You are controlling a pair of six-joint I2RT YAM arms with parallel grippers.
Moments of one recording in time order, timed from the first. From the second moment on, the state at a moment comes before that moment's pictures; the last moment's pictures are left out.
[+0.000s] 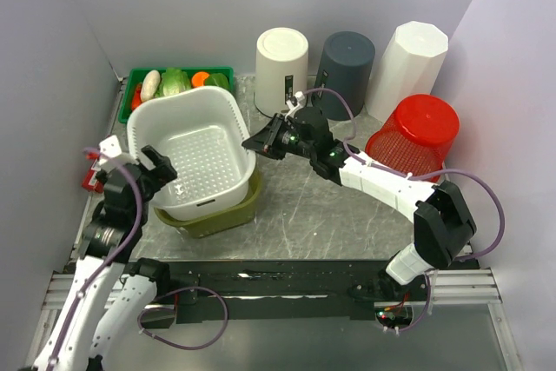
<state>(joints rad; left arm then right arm) -0.24 0.59 0.74 -0.54 -0.42 -0.53 0.72 1.53 1.13 0.10 -0.27 1.11</state>
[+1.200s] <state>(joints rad) -0.25 0.72 0.74 -0.54 -0.43 -0.56 0.71 1.53 1.24 0.06 -0.25 1.07</state>
